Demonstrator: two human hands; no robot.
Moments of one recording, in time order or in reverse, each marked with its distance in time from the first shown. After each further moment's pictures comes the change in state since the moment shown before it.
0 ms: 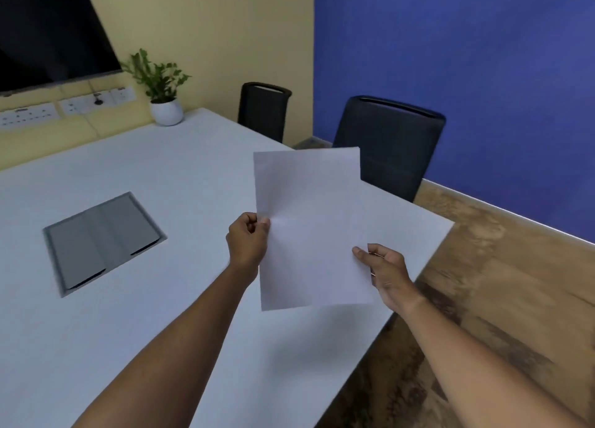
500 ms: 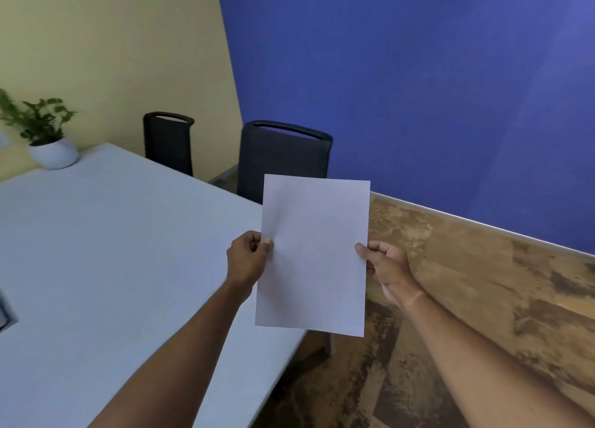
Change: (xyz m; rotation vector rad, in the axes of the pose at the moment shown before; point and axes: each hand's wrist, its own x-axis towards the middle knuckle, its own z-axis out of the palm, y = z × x) left_hand -0.031 0.031 0.310 0.159 -0.331 0.033; right_hand 0.091 -0.099 -0.277 -0.028 0.261 -0.132
